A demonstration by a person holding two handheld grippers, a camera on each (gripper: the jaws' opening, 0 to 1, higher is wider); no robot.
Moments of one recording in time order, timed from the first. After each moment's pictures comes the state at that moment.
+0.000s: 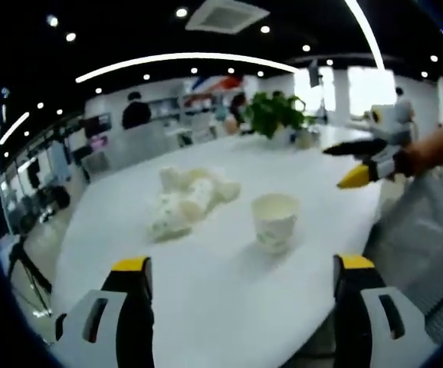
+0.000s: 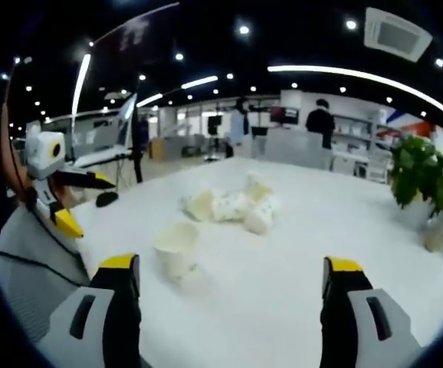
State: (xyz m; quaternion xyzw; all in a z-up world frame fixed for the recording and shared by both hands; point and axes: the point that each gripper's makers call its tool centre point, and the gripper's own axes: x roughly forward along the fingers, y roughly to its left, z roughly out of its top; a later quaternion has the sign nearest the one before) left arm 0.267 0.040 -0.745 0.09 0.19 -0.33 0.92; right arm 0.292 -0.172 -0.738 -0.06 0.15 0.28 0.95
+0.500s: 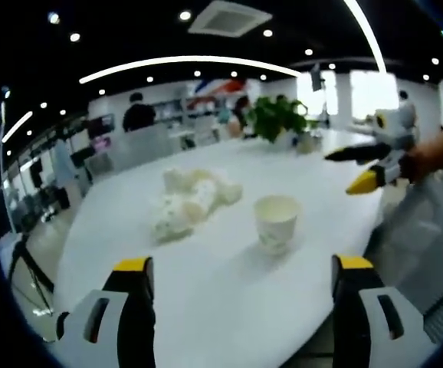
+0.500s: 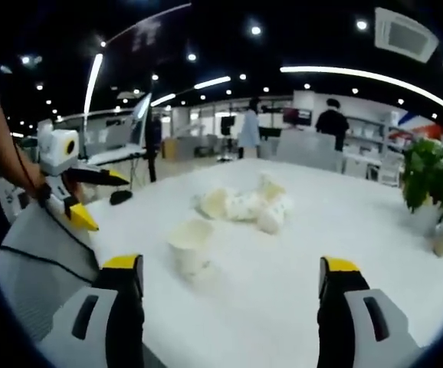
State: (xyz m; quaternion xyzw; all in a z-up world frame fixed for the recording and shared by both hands) left arm 0.263 0.041 -0.742 0.10 0.19 -0.32 0.92; right arm 0.279 -0.167 -0.738 -0.06 0.15 0.31 0.94
